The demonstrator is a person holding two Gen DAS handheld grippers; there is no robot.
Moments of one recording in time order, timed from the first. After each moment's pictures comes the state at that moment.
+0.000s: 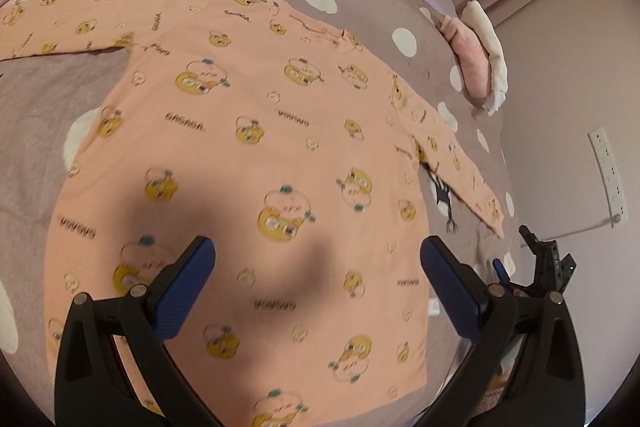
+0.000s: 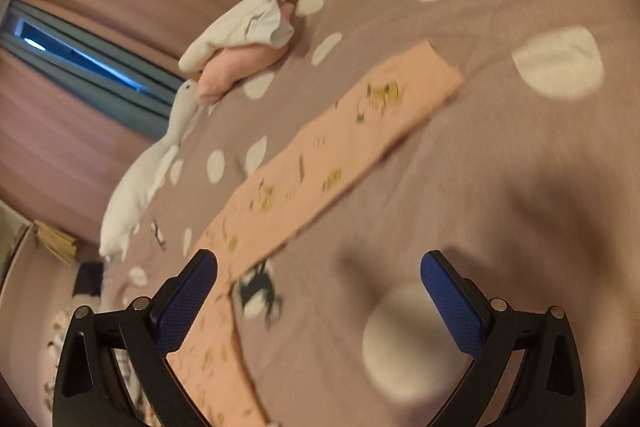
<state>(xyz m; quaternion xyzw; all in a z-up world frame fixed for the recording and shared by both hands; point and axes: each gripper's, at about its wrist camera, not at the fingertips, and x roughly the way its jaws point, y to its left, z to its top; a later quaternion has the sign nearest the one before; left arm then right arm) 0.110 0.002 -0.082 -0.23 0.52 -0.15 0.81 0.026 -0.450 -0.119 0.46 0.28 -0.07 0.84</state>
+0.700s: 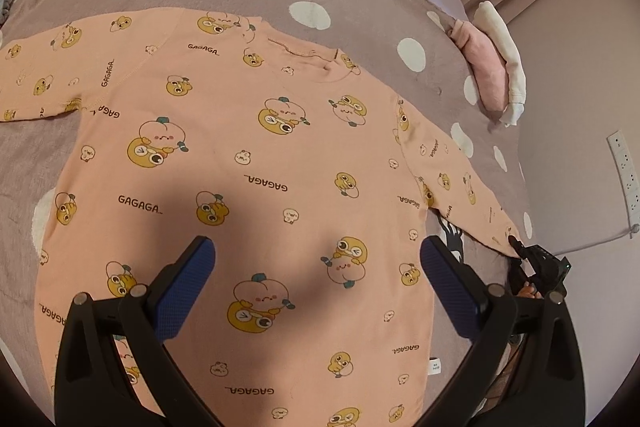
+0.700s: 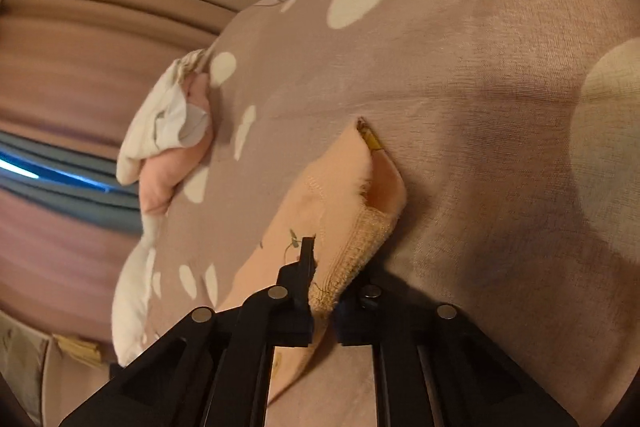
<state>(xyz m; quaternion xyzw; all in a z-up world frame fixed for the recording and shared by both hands) 0.174 -0.027 -0.082 -0.20 0.52 -0.14 0.82 0.074 -0.539 -0.163 0.57 0.24 -0.14 0.77</state>
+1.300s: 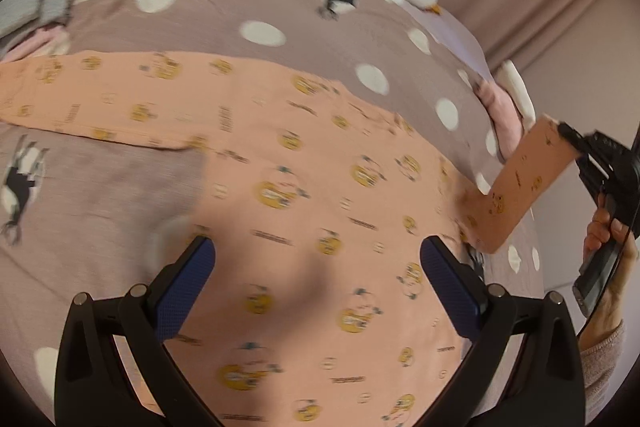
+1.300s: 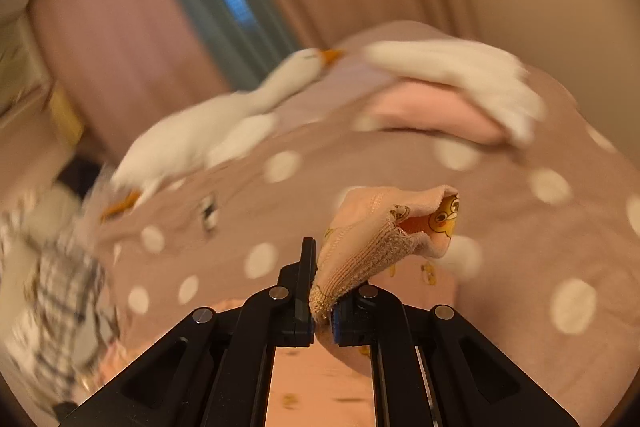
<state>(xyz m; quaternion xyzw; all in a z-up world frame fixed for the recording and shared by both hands) 0.147 0.082 -0.056 -0.22 0.47 -0.08 0.85 0.189 -0.248 0.068 0.18 0.29 0.05 0.94</state>
